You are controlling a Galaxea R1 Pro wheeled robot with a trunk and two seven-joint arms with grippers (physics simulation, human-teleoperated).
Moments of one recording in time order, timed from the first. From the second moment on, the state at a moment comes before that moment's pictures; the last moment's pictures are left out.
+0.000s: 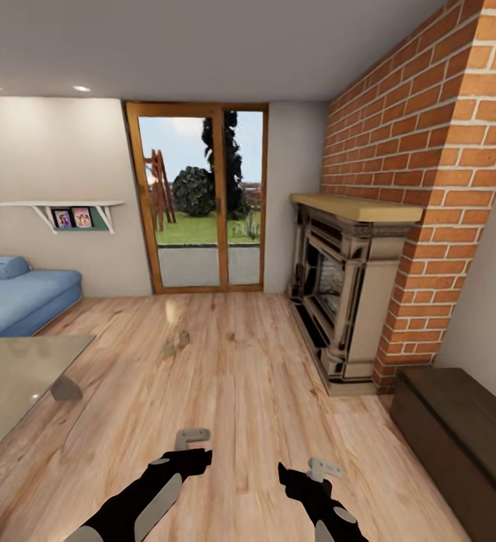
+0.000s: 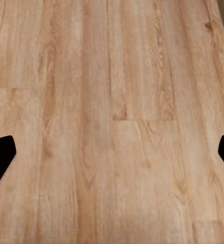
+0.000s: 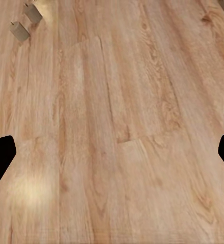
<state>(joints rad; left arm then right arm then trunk) -0.49 0.04 -0.62 -0.68 0.72 0.25 0.30 -0.29 0.09 0.22 -0.70 -0.42 0.02 -0.09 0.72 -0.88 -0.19</state>
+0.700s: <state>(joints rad) -0.49 0.04 -0.62 -0.68 0.72 0.25 0.30 -0.29 0.09 0.22 -0.70 -0.42 0.02 -0.09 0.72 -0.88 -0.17</state>
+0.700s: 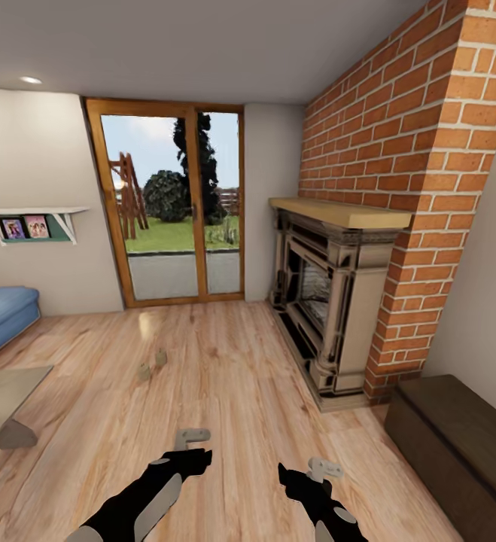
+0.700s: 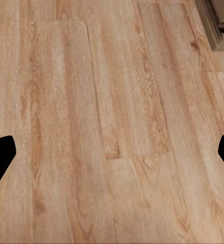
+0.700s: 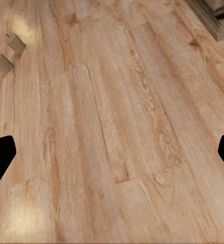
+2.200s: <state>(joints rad) -0.49 0.04 -0.62 -0.68 0.72 0.25 0.30 -0.29 0.09 0.22 -0.70 -0.42 0.02 -0.09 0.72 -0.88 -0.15</state>
